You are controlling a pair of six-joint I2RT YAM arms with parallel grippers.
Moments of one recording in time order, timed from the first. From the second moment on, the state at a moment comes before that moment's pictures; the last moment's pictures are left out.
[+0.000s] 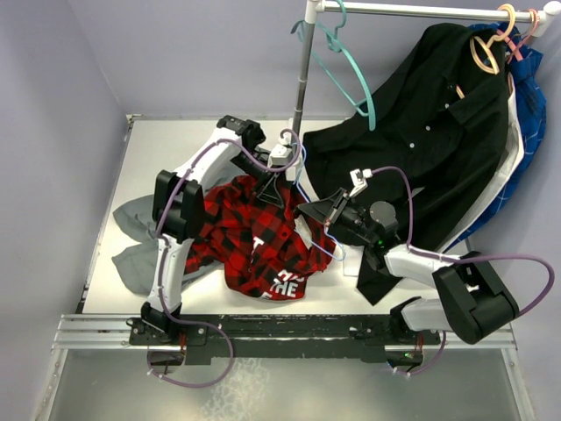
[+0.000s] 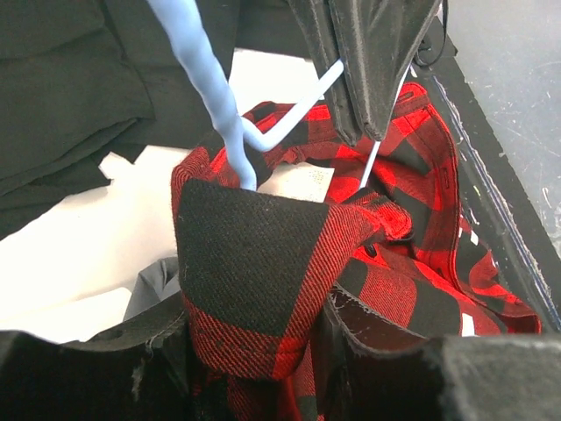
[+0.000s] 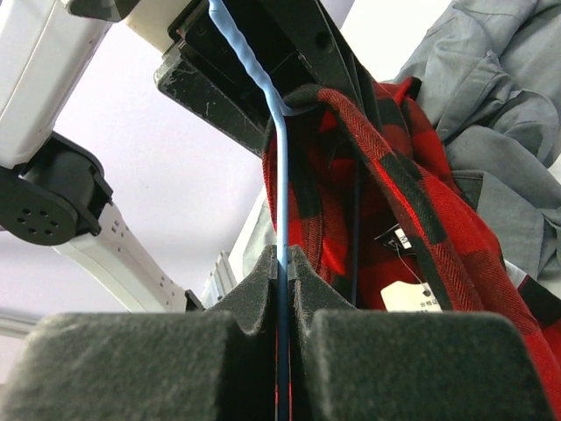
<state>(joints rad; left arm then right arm) -0.43 2.28 2.12 -1.52 1.21 1.38 0.45 1.32 0.39 0.99 -0.46 1.01</state>
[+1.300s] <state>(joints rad) -0.29 1.59 1.76 -1.52 1.08 1.41 0.29 0.60 0.41 -0.07 -0.49 0.59</state>
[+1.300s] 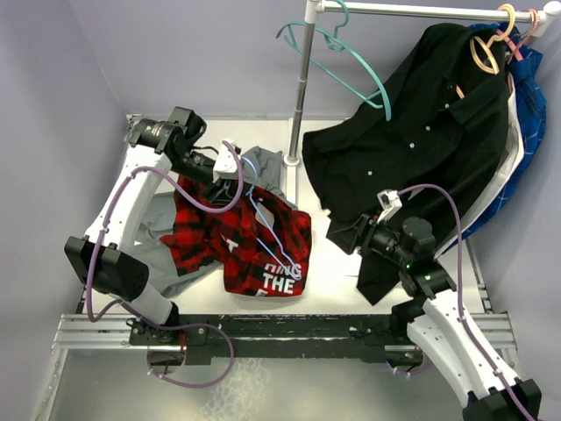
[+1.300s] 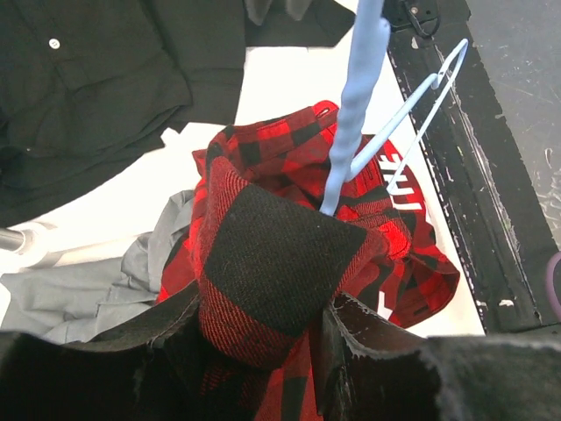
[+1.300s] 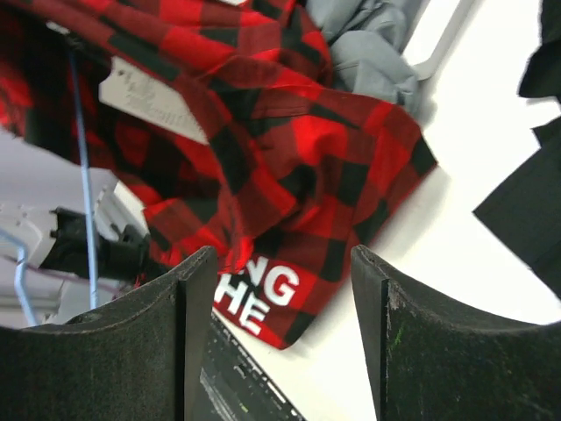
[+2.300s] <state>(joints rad) -0.29 1.62 1.80 -1.41 1.11 1.29 0.61 1.04 0.43 0.33 -0.45 0.70</state>
